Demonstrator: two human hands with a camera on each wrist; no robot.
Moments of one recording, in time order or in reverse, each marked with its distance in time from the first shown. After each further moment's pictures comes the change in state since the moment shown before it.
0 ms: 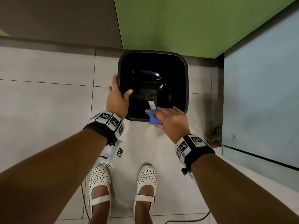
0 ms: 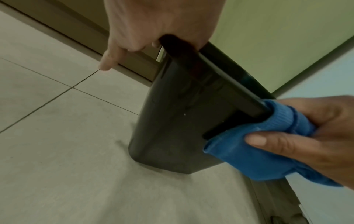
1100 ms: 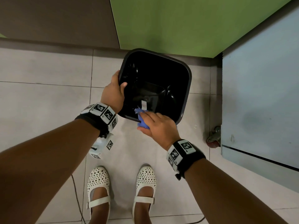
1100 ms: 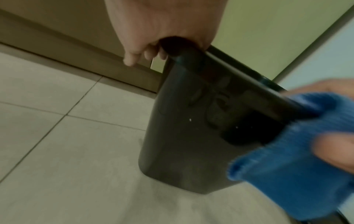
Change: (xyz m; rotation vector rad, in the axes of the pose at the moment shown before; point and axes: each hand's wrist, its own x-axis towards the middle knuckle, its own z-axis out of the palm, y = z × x) left_hand 0.017 0.016 -0.015 0.207 -0.021 0.192; right_hand -0.002 -0.026 0.010 0.047 0.154 -0.109
